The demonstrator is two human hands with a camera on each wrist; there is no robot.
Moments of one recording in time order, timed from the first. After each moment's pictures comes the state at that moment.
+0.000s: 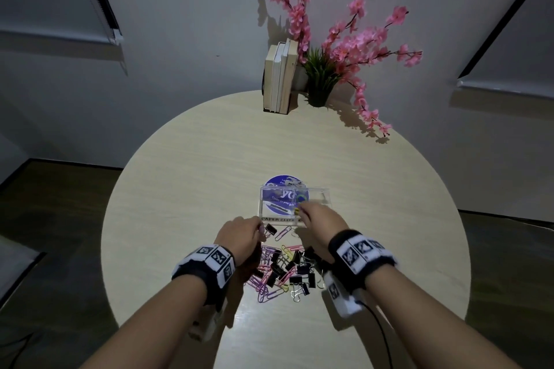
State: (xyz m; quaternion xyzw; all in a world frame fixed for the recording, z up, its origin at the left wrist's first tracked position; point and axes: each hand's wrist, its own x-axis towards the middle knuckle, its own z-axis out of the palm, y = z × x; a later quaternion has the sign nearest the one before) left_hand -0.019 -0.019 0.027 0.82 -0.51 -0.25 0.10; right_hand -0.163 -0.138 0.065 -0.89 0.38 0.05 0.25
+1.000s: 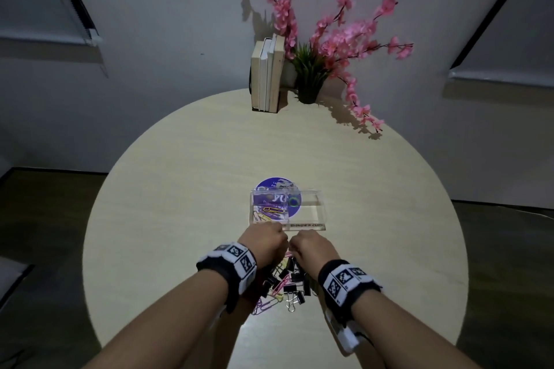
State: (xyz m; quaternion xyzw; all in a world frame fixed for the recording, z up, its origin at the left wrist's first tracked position) left_hand -0.050 -0.066 0.018 0.68 -0.71 -0.14 -0.07; right_hand -0.179 -0.127 0.008 -0.92 0.34 0.14 0.16
